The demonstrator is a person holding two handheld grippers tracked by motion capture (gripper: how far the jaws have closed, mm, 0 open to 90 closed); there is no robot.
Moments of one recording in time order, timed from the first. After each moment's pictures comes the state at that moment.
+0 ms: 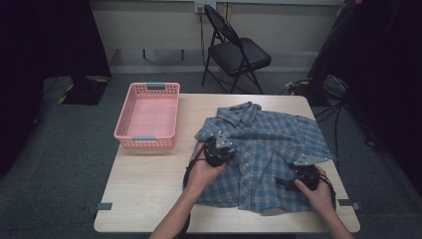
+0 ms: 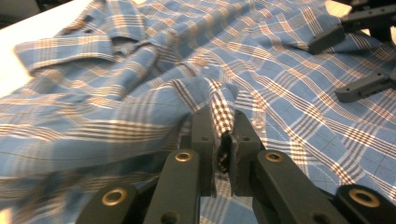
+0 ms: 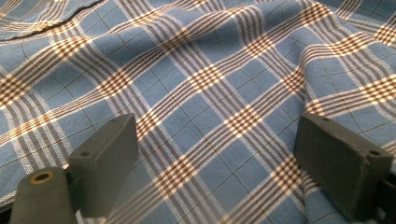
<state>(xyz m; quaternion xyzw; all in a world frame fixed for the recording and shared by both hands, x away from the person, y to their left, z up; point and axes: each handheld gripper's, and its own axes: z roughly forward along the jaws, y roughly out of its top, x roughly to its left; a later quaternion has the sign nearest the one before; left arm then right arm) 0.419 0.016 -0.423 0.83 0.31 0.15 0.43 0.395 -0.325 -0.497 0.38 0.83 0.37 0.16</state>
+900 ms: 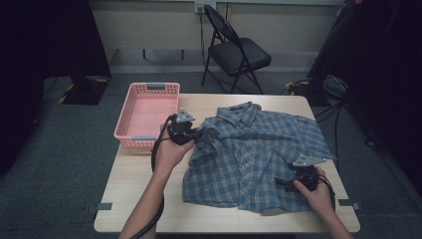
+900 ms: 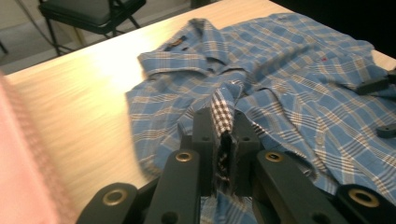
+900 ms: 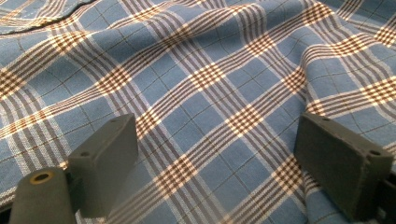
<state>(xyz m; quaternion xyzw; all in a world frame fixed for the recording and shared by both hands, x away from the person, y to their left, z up) 0.442 0.108 -0.367 0.79 0.38 0.18 0.44 0.394 -0.323 -0.497 0.37 0.84 0.36 0.17</state>
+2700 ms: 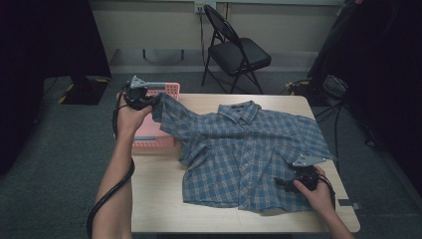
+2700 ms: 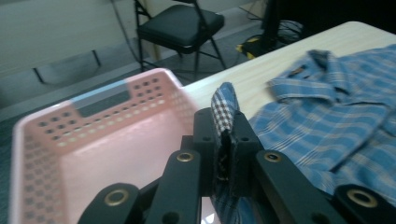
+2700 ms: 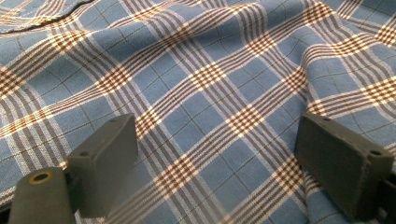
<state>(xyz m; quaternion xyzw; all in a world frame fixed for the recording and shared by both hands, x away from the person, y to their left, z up) 0.526 0.234 -0.338 0.74 0.45 0.27 0.42 0.394 -0.322 -0.497 0.37 0.84 0.36 0.17</state>
